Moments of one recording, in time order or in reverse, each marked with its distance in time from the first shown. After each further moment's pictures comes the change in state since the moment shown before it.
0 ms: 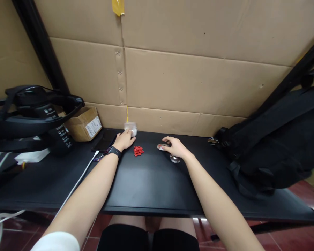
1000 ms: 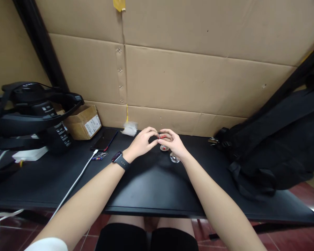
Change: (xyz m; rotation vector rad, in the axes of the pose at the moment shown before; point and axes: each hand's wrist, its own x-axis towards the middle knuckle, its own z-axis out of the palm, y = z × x) left_hand -0.040 0.111 -0.044 -0.554 0.353 0.578; right_hand -0.004 -0.049 0.003 0.904 0.053 0.118
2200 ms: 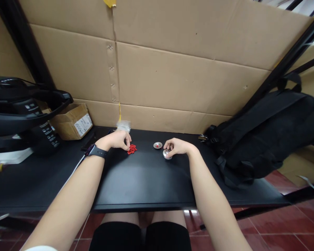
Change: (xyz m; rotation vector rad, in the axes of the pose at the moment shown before) left_hand -0.011 -0.063 -0.065 0.122 -0.632 -0.364; right_hand -0.004 -0.005 -0.080 -0.807 -0.397 0.237
